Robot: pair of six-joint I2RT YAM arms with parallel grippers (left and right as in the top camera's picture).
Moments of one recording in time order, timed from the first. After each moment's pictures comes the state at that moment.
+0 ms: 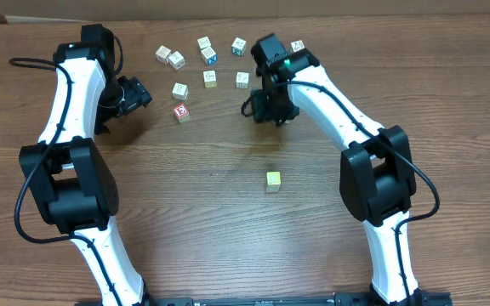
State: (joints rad) left arm 0.11 2.17 1.87 -1.19 -0.05 -0.57; right arm 0.46 2.29 1.96 -1.06 -0.08 0.34
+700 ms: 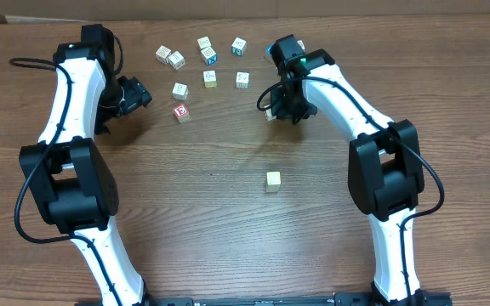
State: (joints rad) left arm 0.11 2.17 1.87 -1.19 -0.05 -0.57; right arm 0.38 2.30 1.92 -1.00 0.01 0.36
